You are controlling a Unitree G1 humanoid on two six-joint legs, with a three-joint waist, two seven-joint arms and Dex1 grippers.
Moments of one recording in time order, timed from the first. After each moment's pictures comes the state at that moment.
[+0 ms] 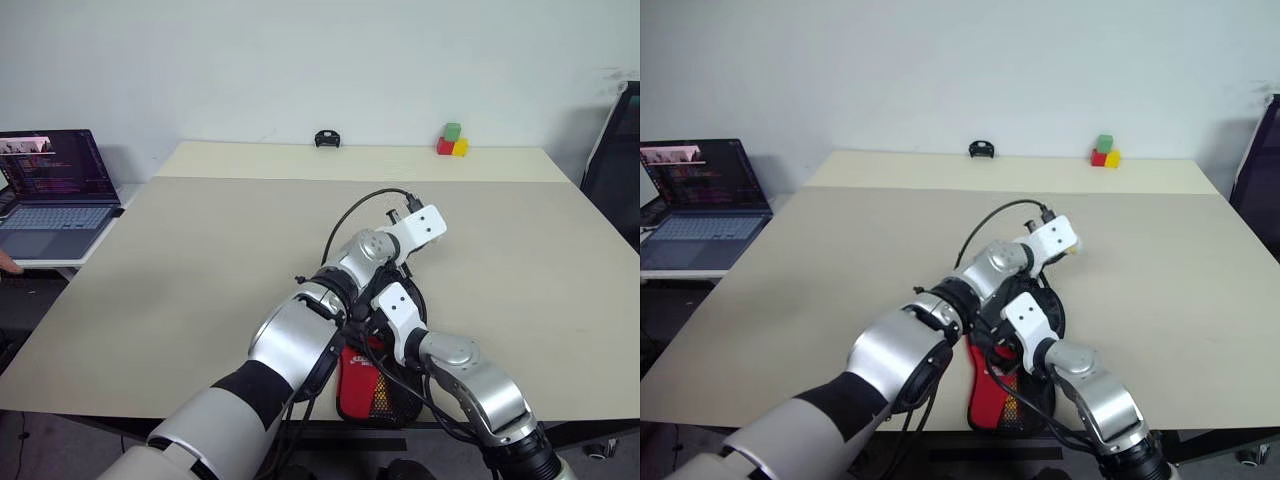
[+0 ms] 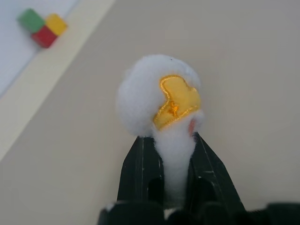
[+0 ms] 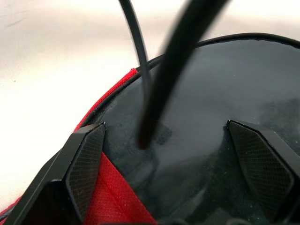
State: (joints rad) left arm -1.34 -0.15 -0.20 1.40 0.40 -0.10 -0.45; right arm -0.25 -0.23 0.34 -0.32 0.09 0.77 0.43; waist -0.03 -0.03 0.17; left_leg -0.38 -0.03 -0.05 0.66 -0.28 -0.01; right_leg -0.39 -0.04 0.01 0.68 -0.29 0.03
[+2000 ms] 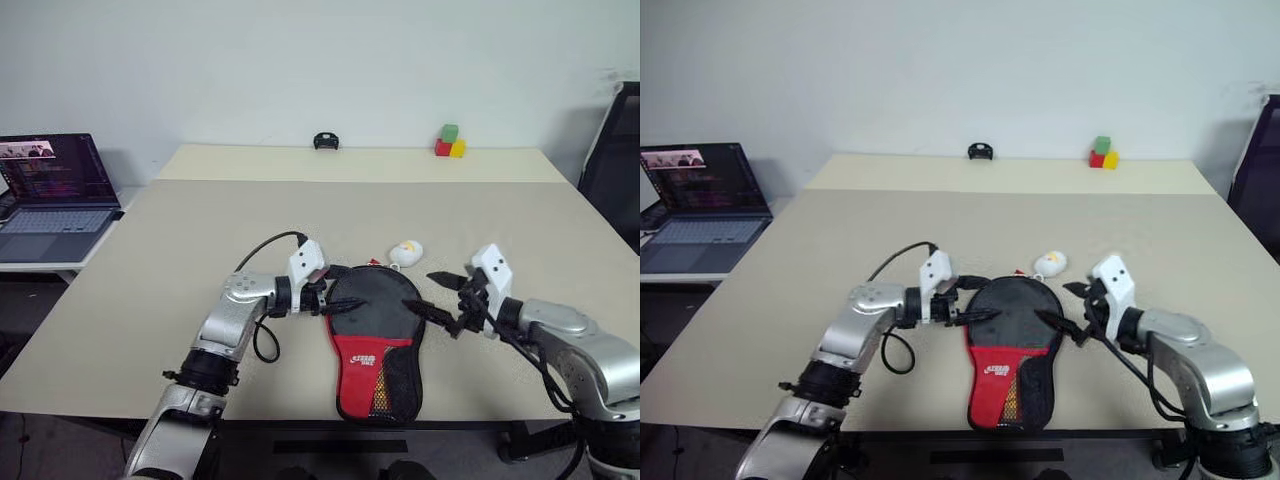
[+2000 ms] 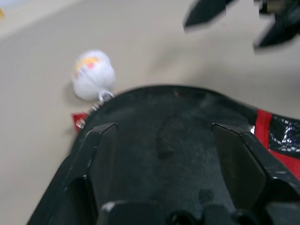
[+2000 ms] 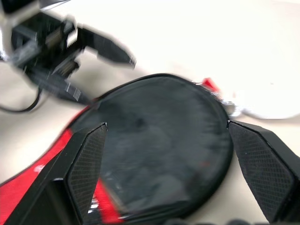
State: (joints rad) left arm -0.63 0.34 -0.17 0.32 -0.13 0.20 -1.11; right arm -0.29 -0.56 -0.10 -0.42 0.48 0.88 0.68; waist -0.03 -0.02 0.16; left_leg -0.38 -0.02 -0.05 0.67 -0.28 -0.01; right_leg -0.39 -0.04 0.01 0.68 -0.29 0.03
